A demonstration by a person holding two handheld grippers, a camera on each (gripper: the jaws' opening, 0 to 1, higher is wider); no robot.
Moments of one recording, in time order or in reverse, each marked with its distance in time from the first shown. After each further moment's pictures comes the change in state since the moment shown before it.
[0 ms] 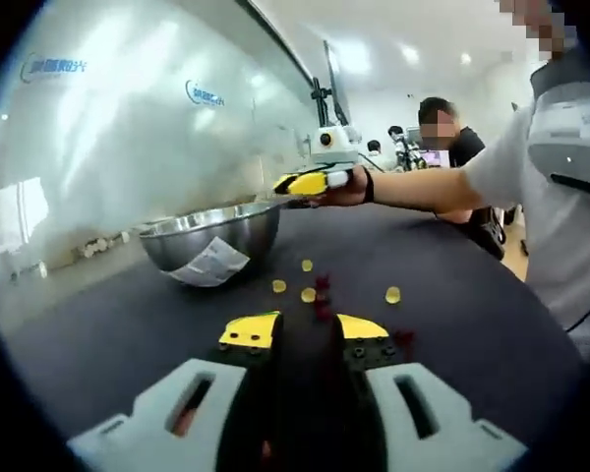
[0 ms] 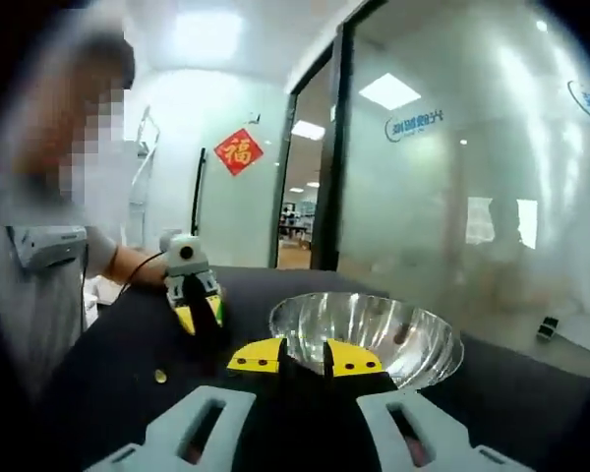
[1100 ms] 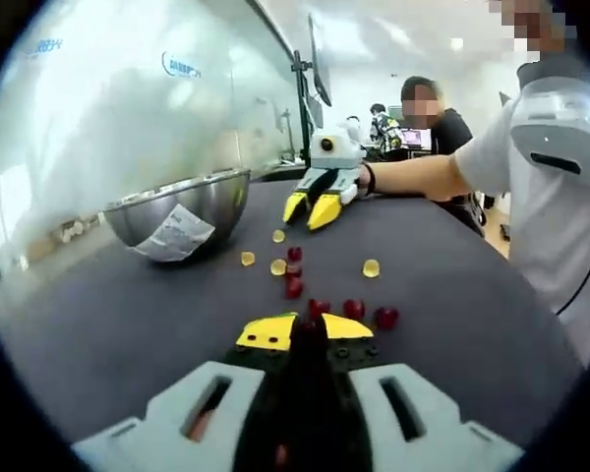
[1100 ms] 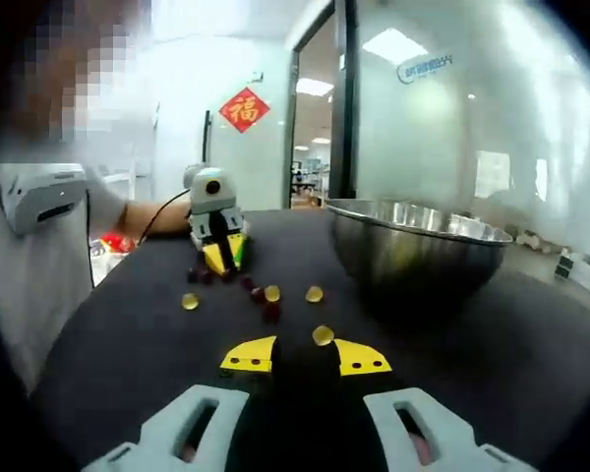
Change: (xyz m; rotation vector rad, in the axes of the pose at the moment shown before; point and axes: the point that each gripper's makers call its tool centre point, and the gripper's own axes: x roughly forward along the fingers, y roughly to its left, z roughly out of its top) left arm 0.009 -0.018 -0.023 -0.006 0.102 -0.093; right arm 0.008 0.017 -0.084 0.041 0.207 0.015
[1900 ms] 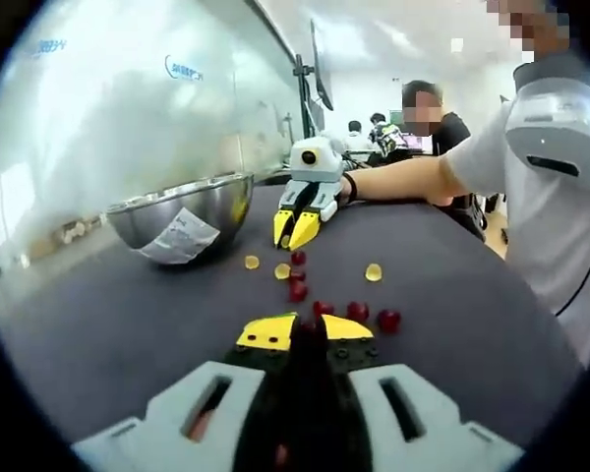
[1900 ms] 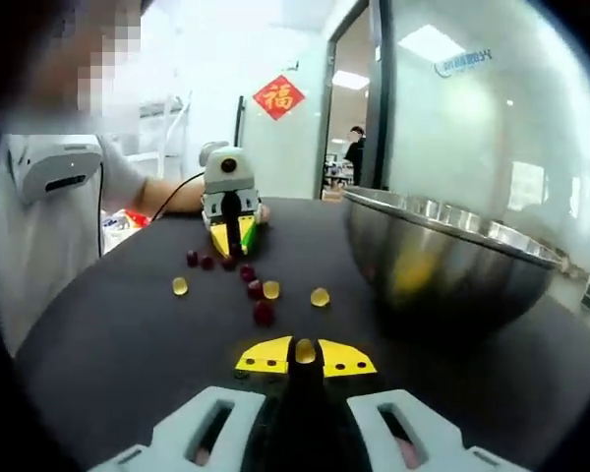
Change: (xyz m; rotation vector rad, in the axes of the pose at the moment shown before) left arm -0.001 0.003 0.005 -0.020 -0.013 0.016; right arm 0.025 0.009 -0.004 -0.116 0.024 0.142
